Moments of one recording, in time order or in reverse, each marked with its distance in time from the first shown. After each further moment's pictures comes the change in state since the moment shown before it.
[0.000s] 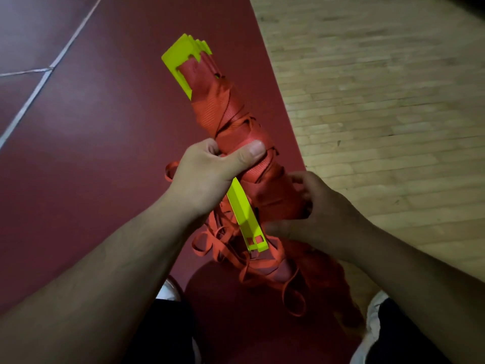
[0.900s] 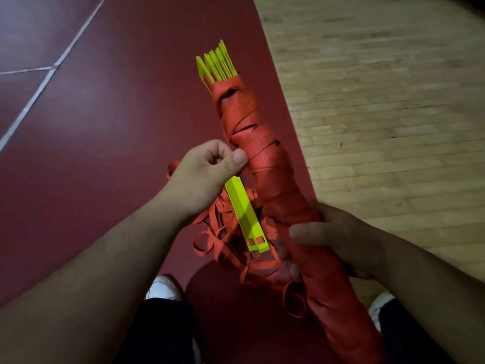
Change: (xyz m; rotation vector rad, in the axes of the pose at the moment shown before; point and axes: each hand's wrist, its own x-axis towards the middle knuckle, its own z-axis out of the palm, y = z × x) left_hand 0.005 -0.013 -0.017 0.079 -0.054 -0.018; right_hand -0.009 0.001 -0.006 0.631 -0.501 0.077
